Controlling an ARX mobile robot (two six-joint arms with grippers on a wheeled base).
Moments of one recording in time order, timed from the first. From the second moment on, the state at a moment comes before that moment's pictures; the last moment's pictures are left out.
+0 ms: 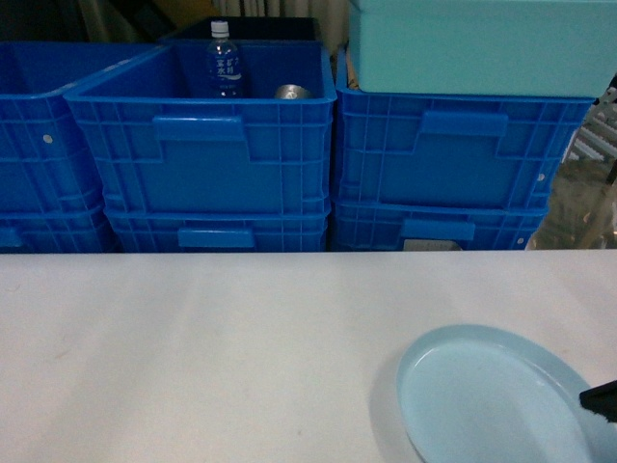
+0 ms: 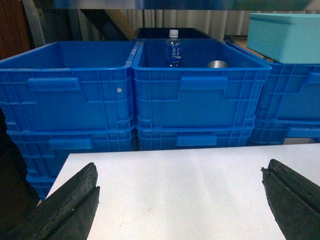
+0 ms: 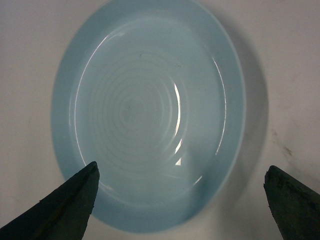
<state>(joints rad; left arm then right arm) 0.00 0.01 0.01 0.00 0.00 0.00 -0.19 1.80 0.67 0.05 -0.57 0.02</state>
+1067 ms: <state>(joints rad) 0.00 0.01 0.01 0.00 0.00 0.00 -0.11 2.09 0.72 0.34 -0.47 0.02</state>
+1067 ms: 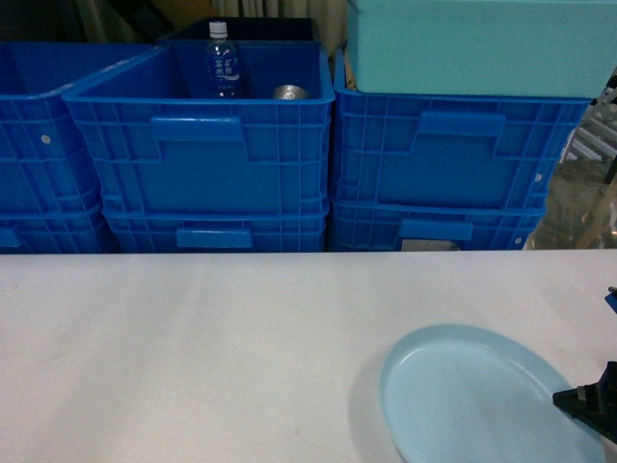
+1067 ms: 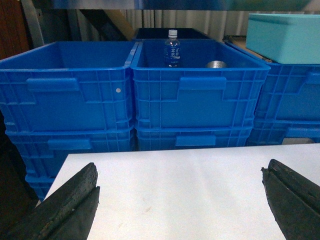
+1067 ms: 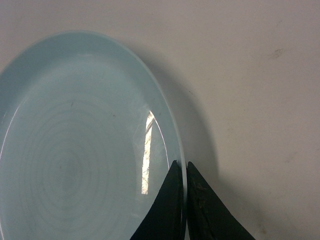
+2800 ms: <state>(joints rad) 0.00 0.01 0.01 0.00 0.00 0.00 -0.15 0.76 0.40 -0.10 -0.35 0.10</state>
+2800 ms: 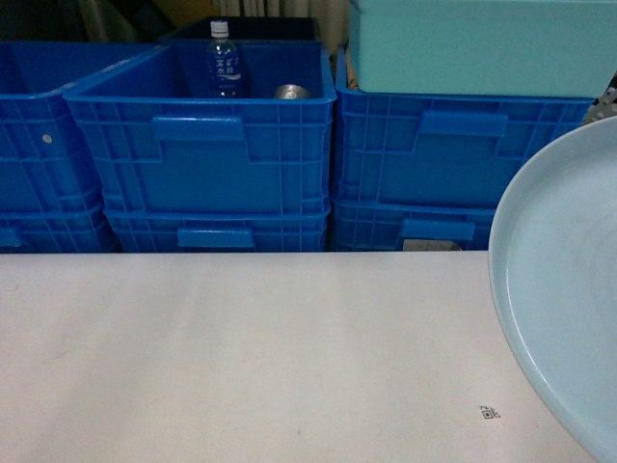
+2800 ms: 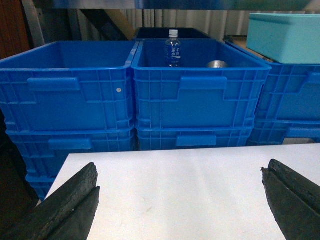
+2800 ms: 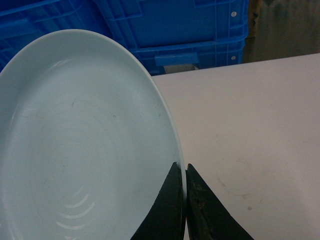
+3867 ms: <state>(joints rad) 0.00 0.01 0.01 0.00 0.00 0.00 -0.15 0.69 0.37 -0.10 -0.35 0.10</state>
